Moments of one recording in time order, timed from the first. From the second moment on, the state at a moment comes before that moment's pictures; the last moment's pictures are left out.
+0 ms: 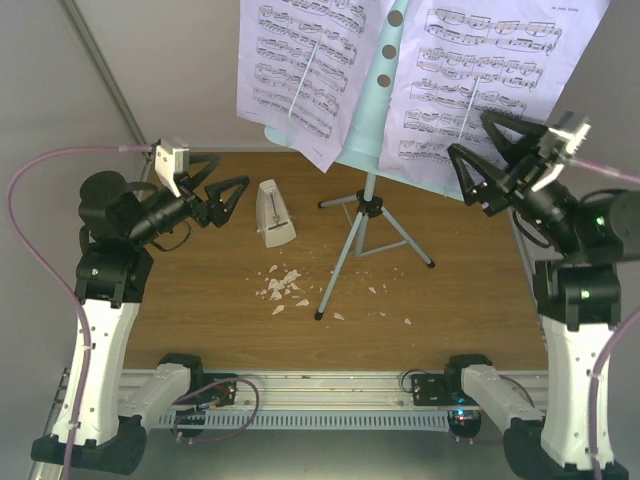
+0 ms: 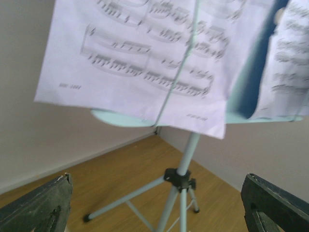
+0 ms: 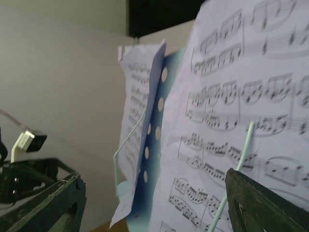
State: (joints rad) left arm -0.09 0.92 1.29 -0.38 0.70 -0.21; right arm 0.04 0.89 1.52 -0.14 -0.71 0.28
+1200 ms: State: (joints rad) left arm -0.34 1.22 1.69 -0.36 0.64 -0.25; right arm 0.61 1.12 1.76 -0.35 -0.20 0.15
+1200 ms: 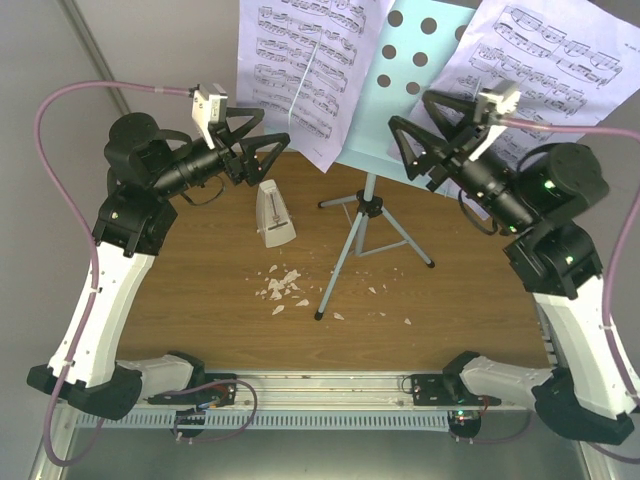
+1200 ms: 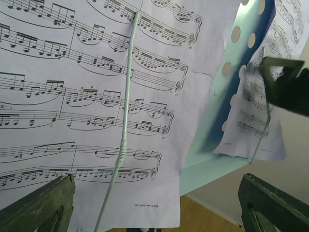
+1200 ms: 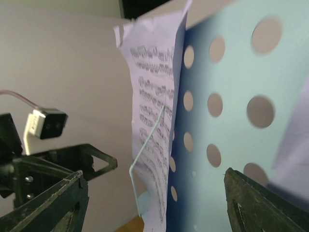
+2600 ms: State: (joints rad) left arm -0.34 1.46 1.93 -0.39 0.65 -0.24; right arm 0.83 1.38 2.02 -0.38 0.24 0.12
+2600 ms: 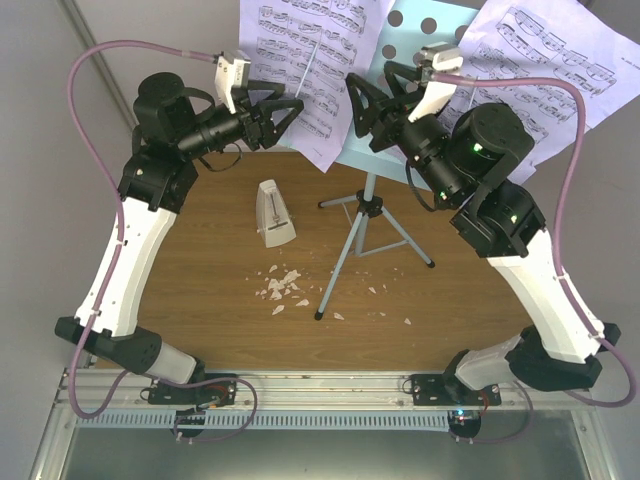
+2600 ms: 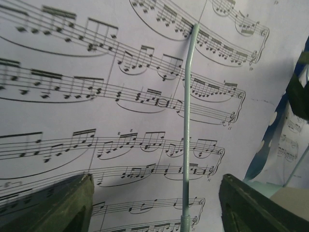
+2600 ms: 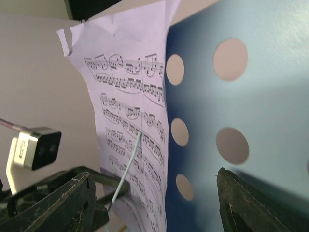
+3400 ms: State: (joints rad) left arm -0.34 1.48 1.88 -0.27 0.79 -0.25; right arm 0.83 1.54 2.17 -0.37 0.26 0.08
